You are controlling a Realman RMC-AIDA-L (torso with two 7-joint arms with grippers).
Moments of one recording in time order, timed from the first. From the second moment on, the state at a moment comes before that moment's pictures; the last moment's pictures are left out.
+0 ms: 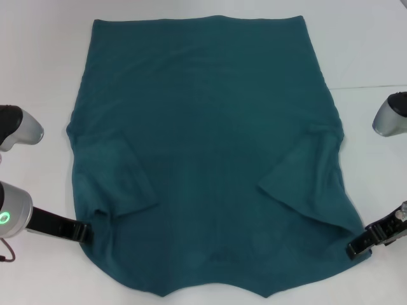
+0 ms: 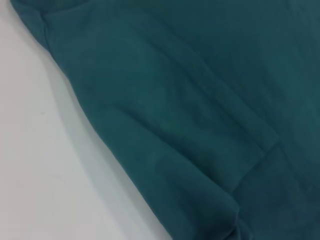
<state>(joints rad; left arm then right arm) -0.51 -2.17 1.15 1.24 2.69 1.41 -2.68 0.58 2.10 -1.05 -1.22 -2.83 -1.67 2.68</state>
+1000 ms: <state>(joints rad) -0.51 -2.17 1.15 1.24 2.69 1.41 -2.67 0.57 2.10 -1.24 -1.21 -2.84 -1.62 2.78</state>
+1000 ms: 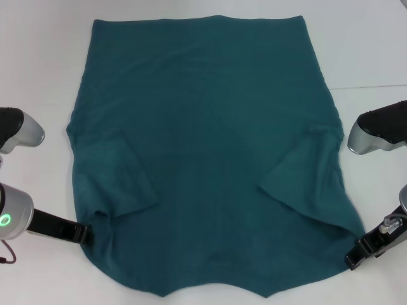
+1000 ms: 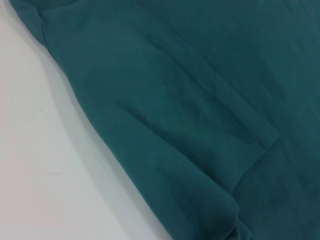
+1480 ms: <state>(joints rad) -0.51 -2.17 1.15 1.23 2.69 1.41 -2.67 0.57 2.10 -1.24 -1.24 -2.86 -1.62 2.80</state>
